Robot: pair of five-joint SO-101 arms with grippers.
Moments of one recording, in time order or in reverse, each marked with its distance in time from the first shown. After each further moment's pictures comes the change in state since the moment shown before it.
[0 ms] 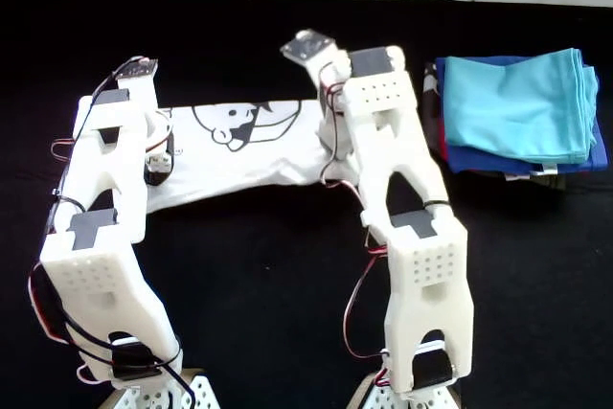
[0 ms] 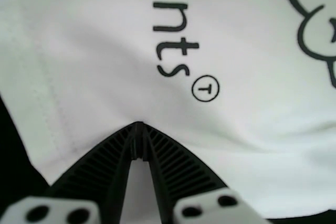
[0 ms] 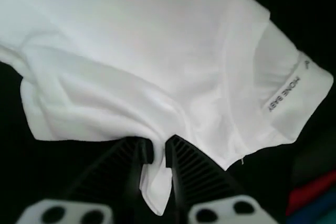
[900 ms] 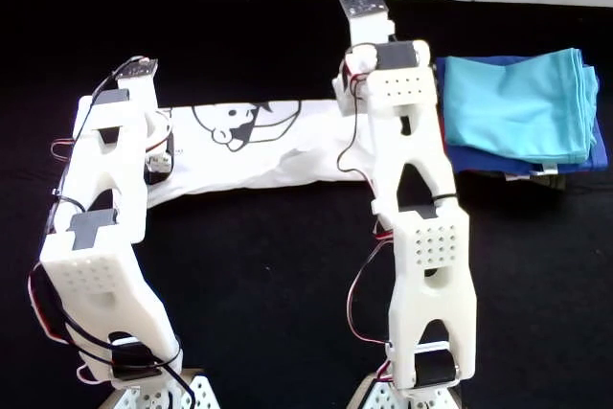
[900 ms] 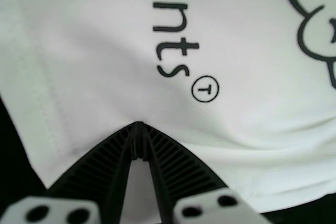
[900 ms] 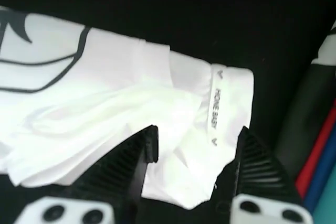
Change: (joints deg) left arm 0.0 0.0 0.0 0.0 0.0; right arm 4.7 9.1 -17.1 -1.0 -21.3
